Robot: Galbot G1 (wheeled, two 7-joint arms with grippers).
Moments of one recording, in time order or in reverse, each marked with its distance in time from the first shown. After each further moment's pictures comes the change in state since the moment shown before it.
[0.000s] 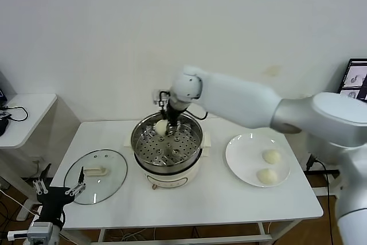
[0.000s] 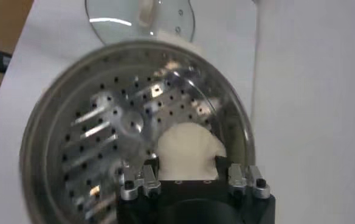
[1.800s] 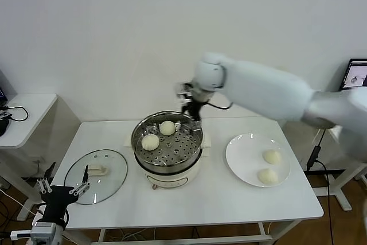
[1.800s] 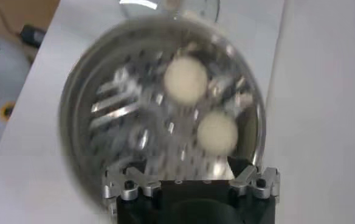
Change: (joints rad) left arm 0.006 0.012 0.023 -0.017 0.003 -0.001 0.001; right arm 0.110 -0.335 -0.002 0.197 -0.153 0.187 -0.249
